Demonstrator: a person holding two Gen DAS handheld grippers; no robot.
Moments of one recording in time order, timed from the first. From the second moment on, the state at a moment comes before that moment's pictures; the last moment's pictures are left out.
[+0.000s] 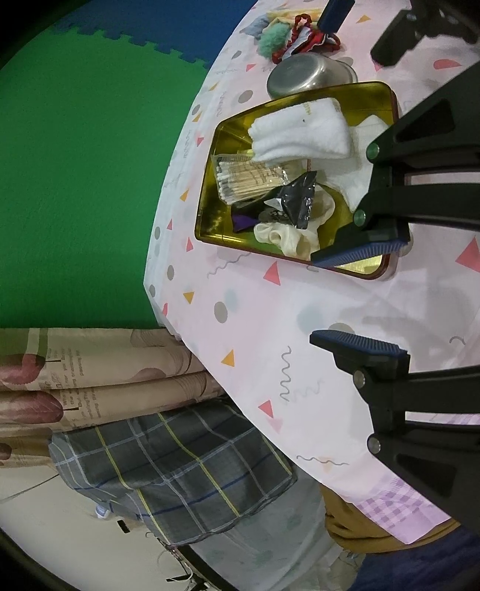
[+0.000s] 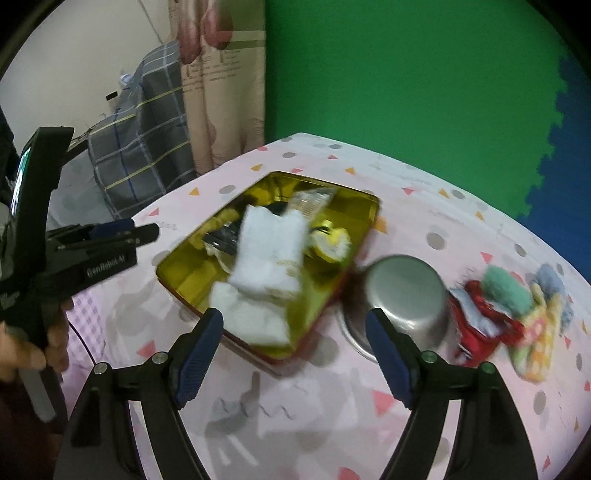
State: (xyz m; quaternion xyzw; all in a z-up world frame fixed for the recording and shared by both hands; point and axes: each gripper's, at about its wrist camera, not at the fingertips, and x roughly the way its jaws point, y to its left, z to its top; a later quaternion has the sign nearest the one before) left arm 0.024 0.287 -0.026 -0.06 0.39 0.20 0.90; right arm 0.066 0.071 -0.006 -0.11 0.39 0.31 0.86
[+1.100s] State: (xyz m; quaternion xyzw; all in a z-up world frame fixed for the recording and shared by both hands) left arm 0.027 0.241 -0.020 -0.01 0.39 0.15 0.91; right arm 0.131 -0.160 -0.067 -0.02 0.42 0.08 0.90
